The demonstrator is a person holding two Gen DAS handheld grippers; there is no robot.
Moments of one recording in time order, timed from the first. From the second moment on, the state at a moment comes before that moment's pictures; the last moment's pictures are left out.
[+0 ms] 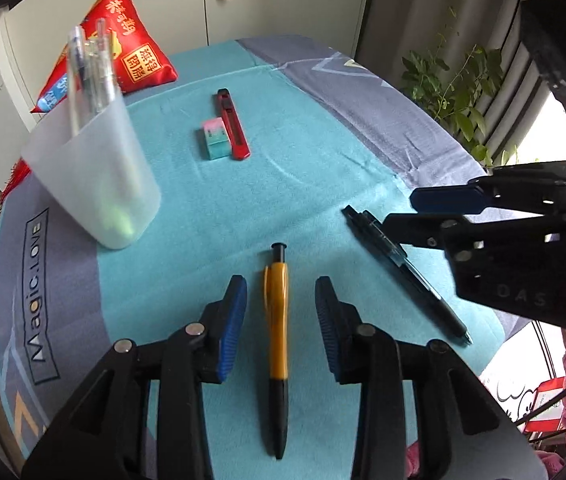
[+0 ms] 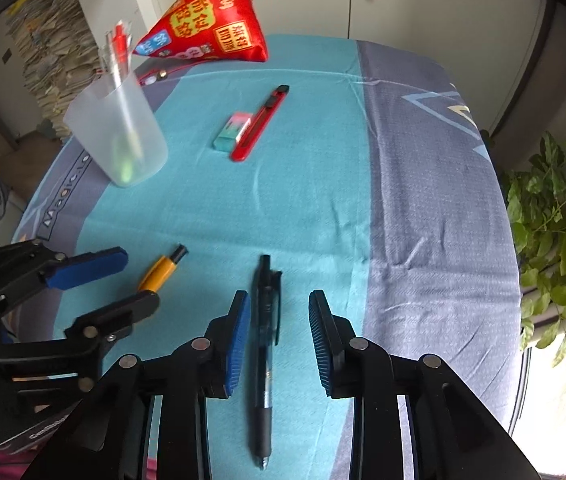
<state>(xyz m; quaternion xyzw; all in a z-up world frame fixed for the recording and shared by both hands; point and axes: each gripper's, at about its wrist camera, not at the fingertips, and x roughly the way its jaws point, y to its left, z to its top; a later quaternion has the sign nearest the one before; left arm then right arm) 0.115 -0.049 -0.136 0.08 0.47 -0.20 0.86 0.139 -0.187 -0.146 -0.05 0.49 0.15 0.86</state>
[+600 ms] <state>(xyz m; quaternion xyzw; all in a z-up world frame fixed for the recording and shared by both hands) 0.123 -0.043 -0.135 0.07 0.47 -0.19 0.86 0.158 -0.168 -0.166 -0.07 0.51 0.16 0.84</state>
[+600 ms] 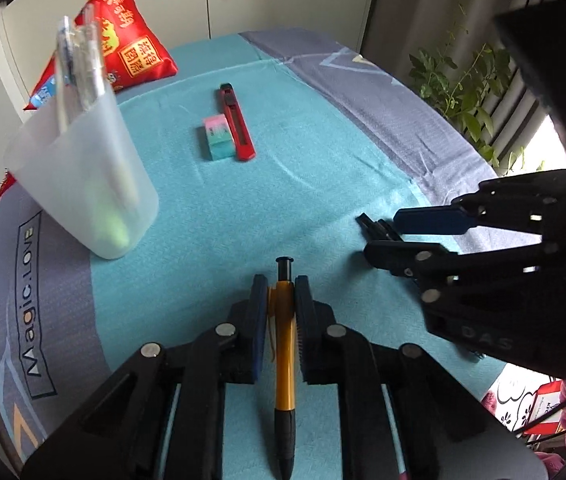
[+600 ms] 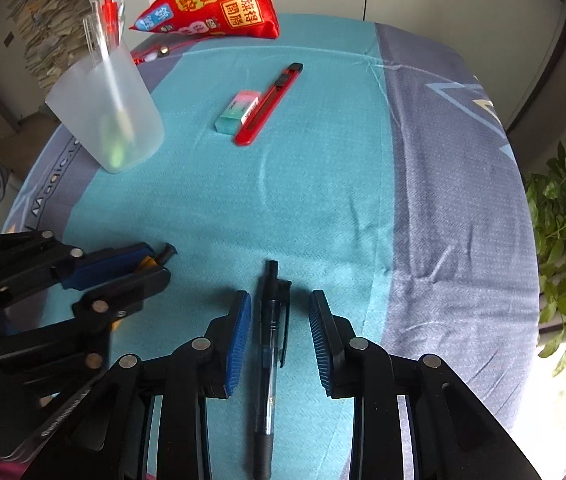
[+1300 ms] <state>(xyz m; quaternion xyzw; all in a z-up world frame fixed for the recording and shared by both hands) 0.068 0.001 -0.062 0.04 0.37 -0.17 0.91 0.101 -0.175 -0.083 -0.03 0.39 0.16 0.90</state>
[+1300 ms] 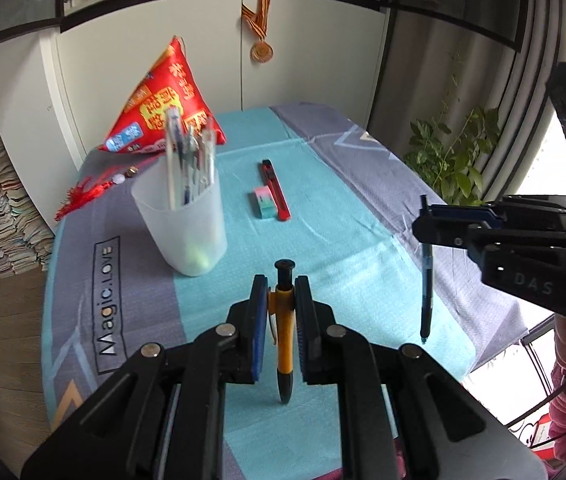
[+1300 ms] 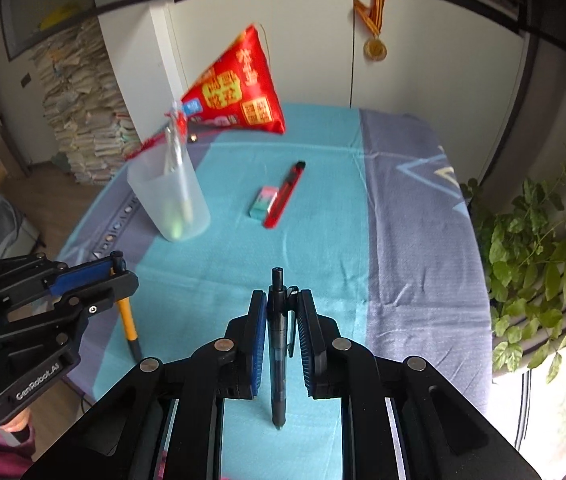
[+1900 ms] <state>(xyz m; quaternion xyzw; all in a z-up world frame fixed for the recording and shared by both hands) 0.119 0.046 0.033 0.01 0.27 -0.09 0.96 0.083 -0.162 -0.053 -0.01 0.34 0.18 0.92</state>
